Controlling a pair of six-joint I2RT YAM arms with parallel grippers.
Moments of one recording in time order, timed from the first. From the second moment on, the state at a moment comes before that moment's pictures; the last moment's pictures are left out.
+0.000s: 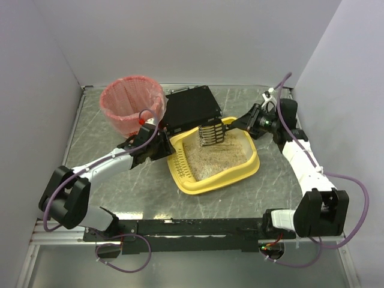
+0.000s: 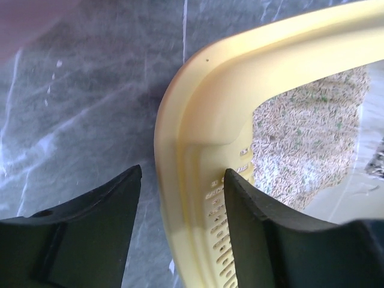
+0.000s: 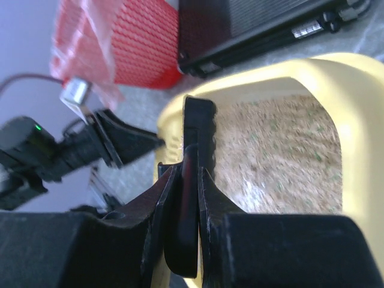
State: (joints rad) left arm -0.54 1.42 0.83 -0.16 -0.01 -0.78; right arm 0.01 1.28 1.05 -0.29 -0.73 0.53
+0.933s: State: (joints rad) left arm -0.56 1.35 0.83 -0.32 -0.02 -0.77; right arm -0.04 1.04 0.92 -0.36 -0.63 0.52
